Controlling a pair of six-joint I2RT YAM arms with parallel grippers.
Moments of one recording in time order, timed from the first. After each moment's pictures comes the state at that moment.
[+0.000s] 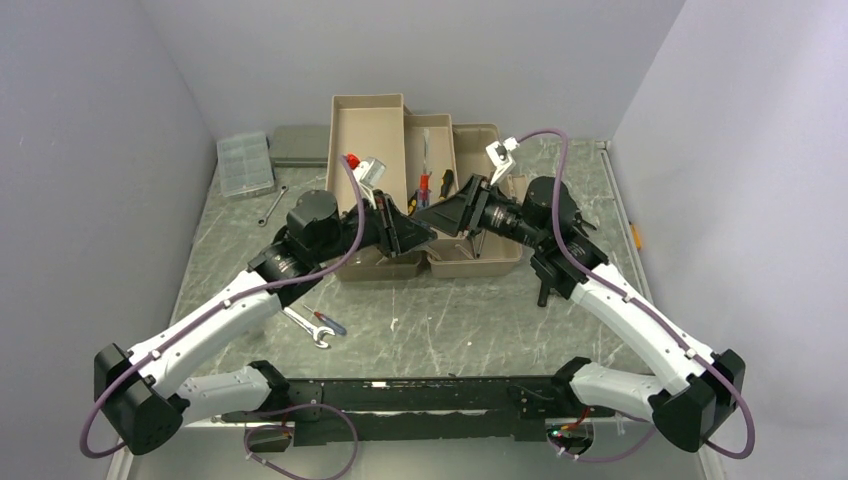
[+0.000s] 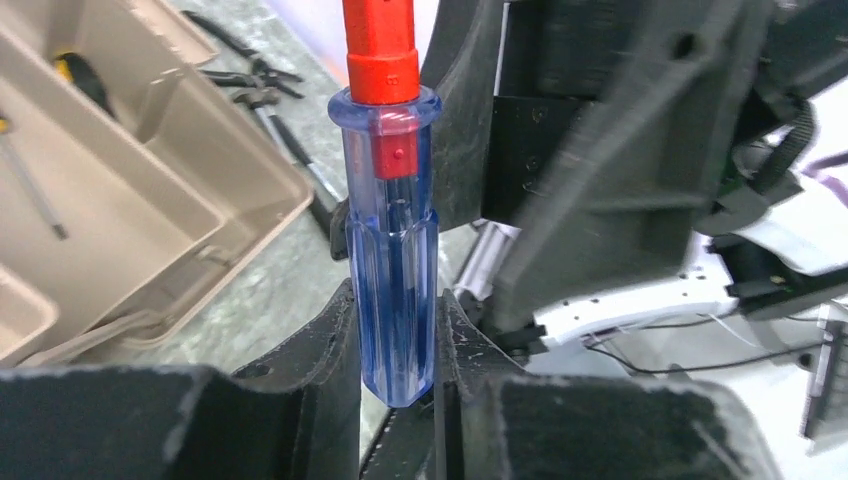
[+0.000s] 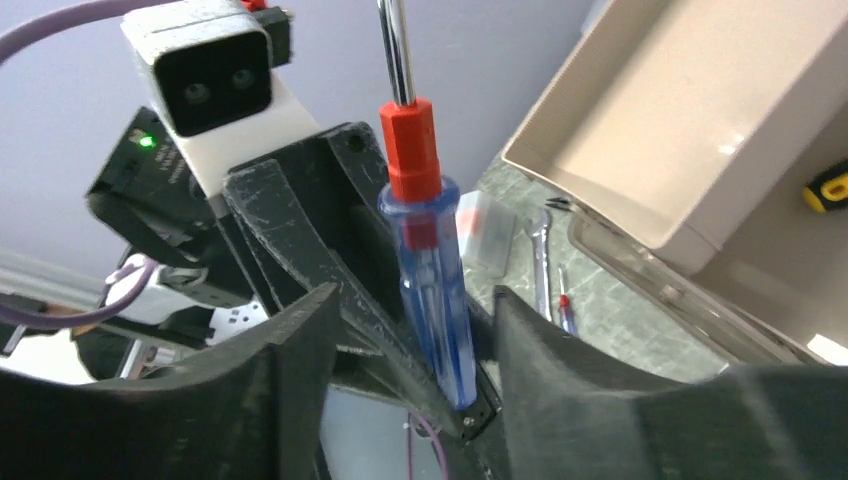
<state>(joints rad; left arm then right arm) -0.73 1.10 0.98 0.10 0.42 -0.67 0.62 1.10 1.03 0.08 -0.50 0.87</state>
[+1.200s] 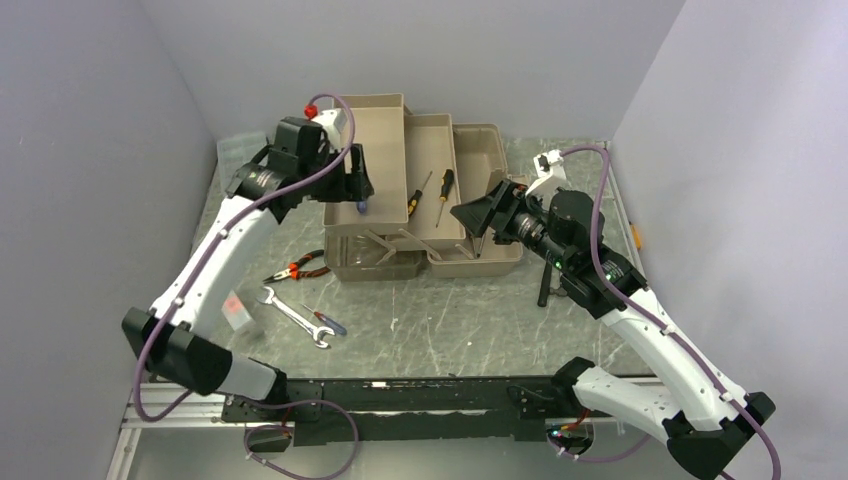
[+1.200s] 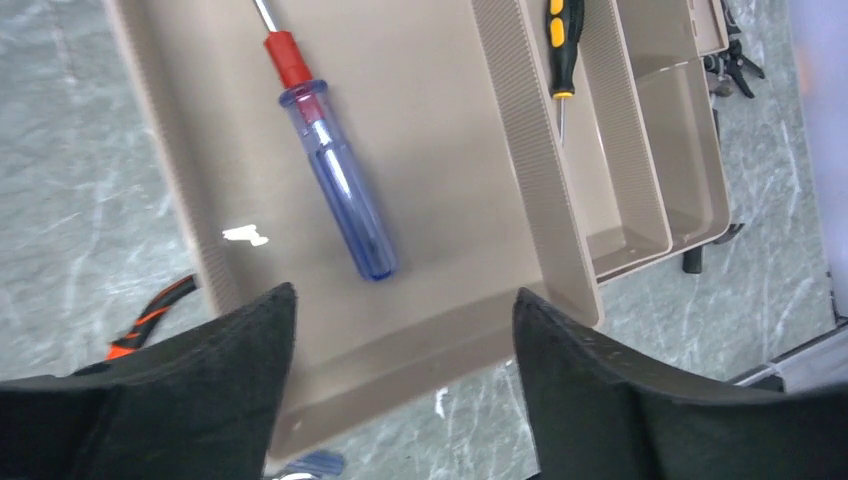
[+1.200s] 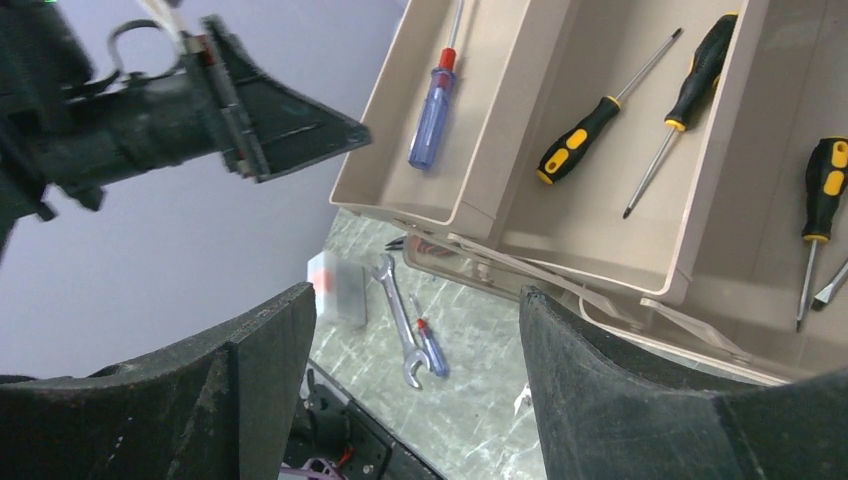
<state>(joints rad) -0.39 1.45 1.55 -0.76 0.12 -0.33 0.62 0.92 1.07 -0.31 -0.06 0.74</state>
